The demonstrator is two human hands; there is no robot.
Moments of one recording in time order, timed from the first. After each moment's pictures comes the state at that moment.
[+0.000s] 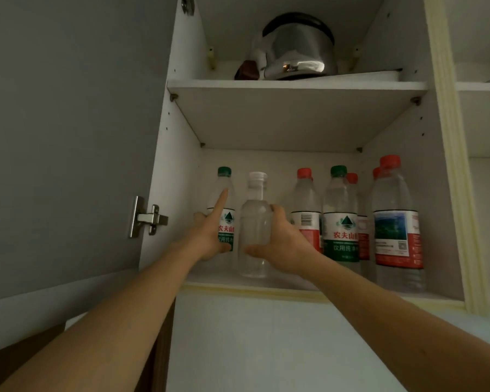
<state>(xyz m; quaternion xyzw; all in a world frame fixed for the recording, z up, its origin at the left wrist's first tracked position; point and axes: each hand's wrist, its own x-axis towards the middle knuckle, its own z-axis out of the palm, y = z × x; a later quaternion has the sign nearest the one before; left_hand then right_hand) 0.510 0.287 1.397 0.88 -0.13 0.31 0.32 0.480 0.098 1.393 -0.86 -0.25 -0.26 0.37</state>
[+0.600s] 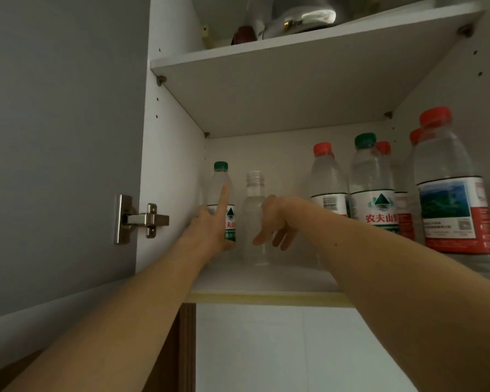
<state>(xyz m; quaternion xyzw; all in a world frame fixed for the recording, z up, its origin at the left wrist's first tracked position) 0.559 0.306 1.400 0.94 -0.02 0.34 0.08 0.565 0.139 1.451 -0.95 -0.14 -0.04 0.27</state>
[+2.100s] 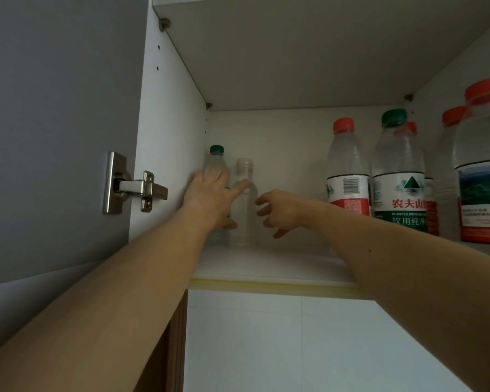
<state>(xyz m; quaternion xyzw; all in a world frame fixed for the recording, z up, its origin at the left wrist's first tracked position) 0.582 0.313 1.419 0.88 0.01 0.37 -0.29 0.599 0.142 1.422 -0.93 -0.23 -0.11 0.27</state>
